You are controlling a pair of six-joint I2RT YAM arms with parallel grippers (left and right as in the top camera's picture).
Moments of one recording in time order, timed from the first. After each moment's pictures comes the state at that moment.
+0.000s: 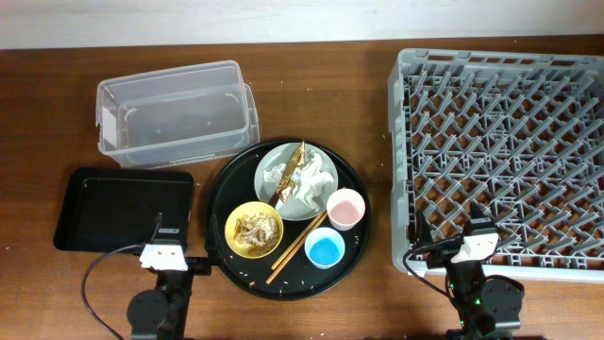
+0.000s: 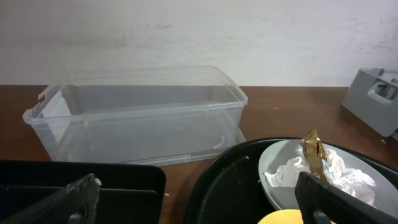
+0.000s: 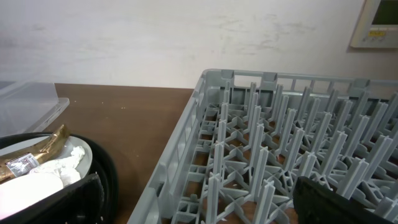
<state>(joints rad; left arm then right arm) -0.03 0.01 0.01 -0.08 0.03 -0.04 0.02 0.01 0.01 -0.07 -0.08 0.00</state>
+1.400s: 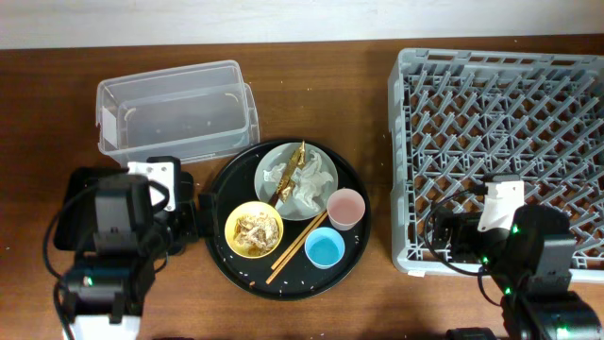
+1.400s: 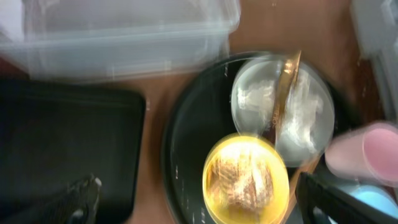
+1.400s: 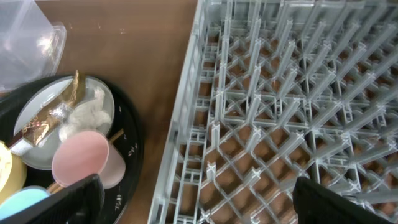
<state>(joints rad) -0.03 0.91 0.96 -0.90 0.12 -0.11 0.02 0.66 0.86 -0.86 -0.08 0.04</state>
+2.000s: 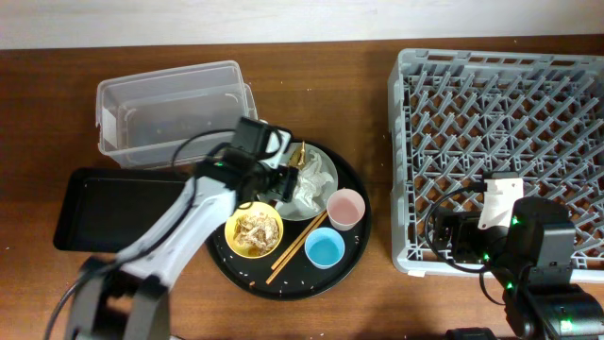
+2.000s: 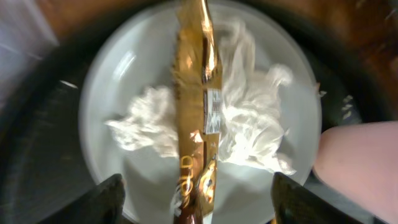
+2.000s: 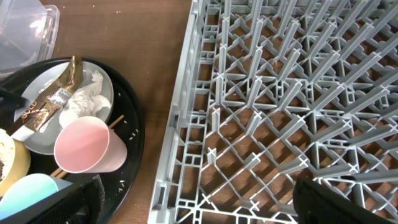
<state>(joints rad) -0.41 1.66 1.10 -0.52 0.13 -0.06 0.02 0.70 0.91 -0.93 -0.08 0.04</state>
